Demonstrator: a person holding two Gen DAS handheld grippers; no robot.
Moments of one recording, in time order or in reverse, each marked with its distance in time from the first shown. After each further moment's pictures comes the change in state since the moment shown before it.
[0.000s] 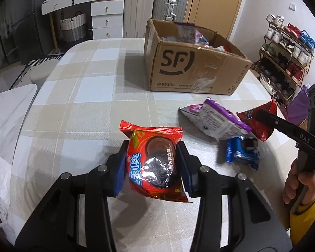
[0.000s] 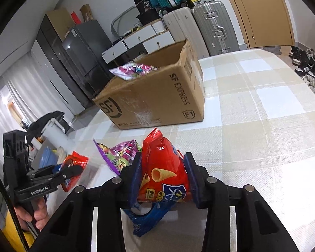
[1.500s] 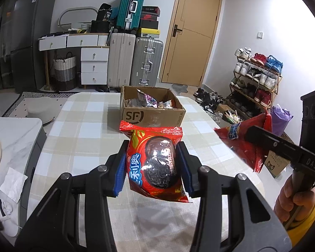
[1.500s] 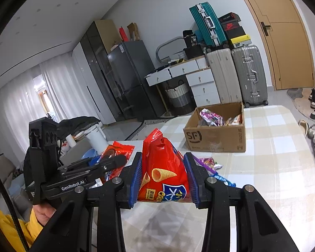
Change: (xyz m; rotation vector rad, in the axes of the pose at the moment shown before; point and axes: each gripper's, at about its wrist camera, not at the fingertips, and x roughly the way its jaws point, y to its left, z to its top) left arm -0.242 -0.058 -0.041 0.032 -0.316 -0.127; right arm -0.197 0.153 -0.025 -0.191 -0.194 0.162
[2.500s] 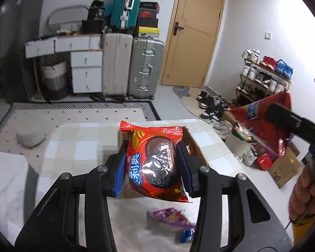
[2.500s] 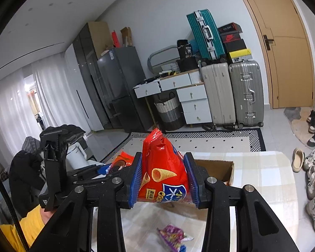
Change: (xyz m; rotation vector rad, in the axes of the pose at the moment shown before) left arm 0.179 0.040 0.173 0.013 0.048 -0.035; right arm 0.112 -0.076 0.179 -0.043 -0.018 -0.067
